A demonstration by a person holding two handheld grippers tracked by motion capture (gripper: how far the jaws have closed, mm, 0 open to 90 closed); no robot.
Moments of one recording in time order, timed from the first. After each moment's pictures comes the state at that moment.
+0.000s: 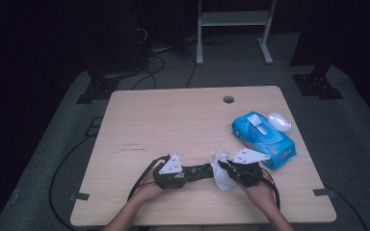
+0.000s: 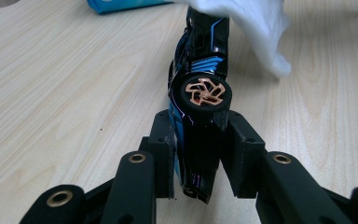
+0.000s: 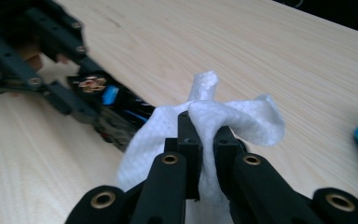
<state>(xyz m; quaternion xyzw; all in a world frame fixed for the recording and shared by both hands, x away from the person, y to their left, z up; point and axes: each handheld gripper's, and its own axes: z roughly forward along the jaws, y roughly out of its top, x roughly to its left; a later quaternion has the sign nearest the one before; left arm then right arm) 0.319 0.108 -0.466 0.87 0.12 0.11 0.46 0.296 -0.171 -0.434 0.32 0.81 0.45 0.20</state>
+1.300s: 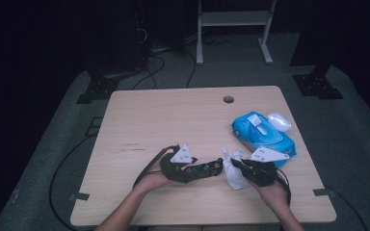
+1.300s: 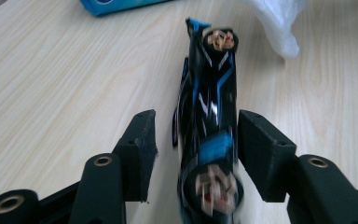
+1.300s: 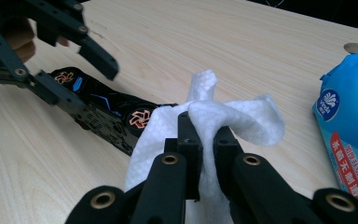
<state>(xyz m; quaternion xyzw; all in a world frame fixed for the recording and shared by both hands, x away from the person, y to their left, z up) 0.338 0.076 -0.433 0.91 0.11 0.10 0.40 0.290 -0.206 -0.428 0.36 0.78 0.47 0.19</state>
